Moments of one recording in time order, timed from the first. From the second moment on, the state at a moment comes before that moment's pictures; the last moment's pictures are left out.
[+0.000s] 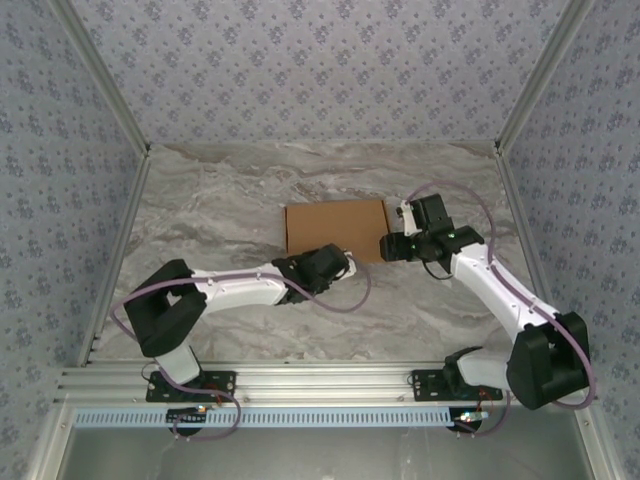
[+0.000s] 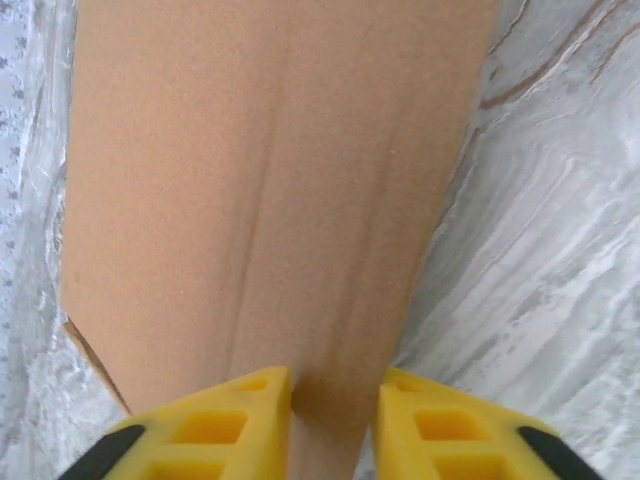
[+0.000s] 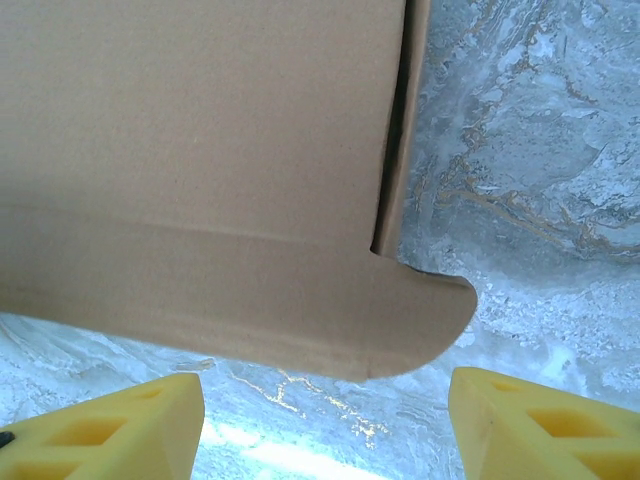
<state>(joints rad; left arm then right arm) -1.03 1.68 1.00 -0.28 -0.52 0.45 0.34 1.25 0.91 -0.63 -0.10 0.19</state>
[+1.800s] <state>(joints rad) -0.70 1.61 1.43 -0.64 -0.20 0.54 1.12 2.05 1.27 0.10 -0.12 -0.47</state>
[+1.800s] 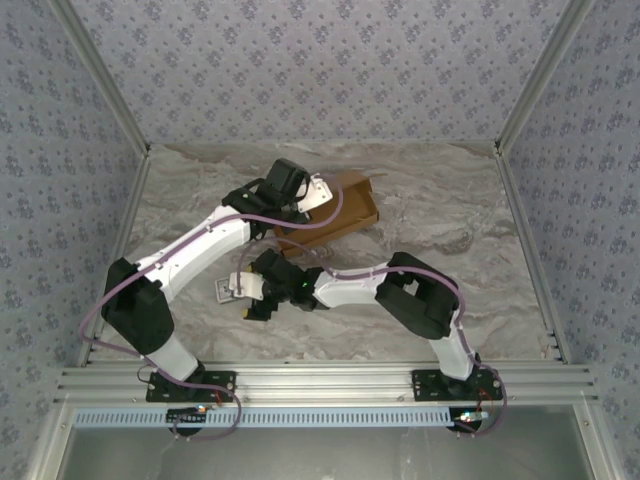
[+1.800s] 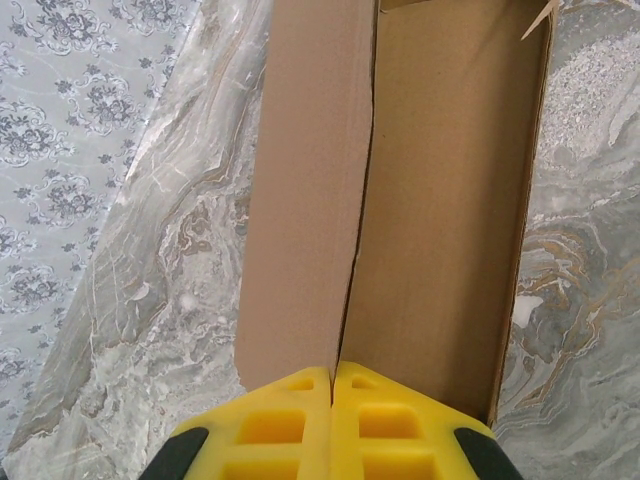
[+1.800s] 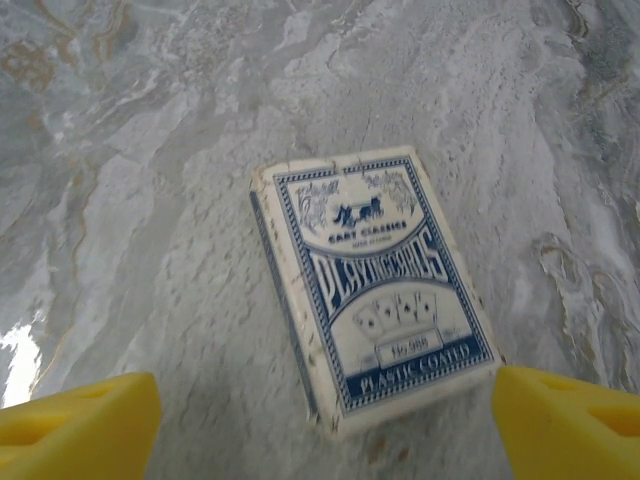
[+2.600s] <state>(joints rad) -0.69 1.61 1.43 -0.63 -0.20 0.55 1.06 2.28 1.65 -0.21 -0.22 -0.55</state>
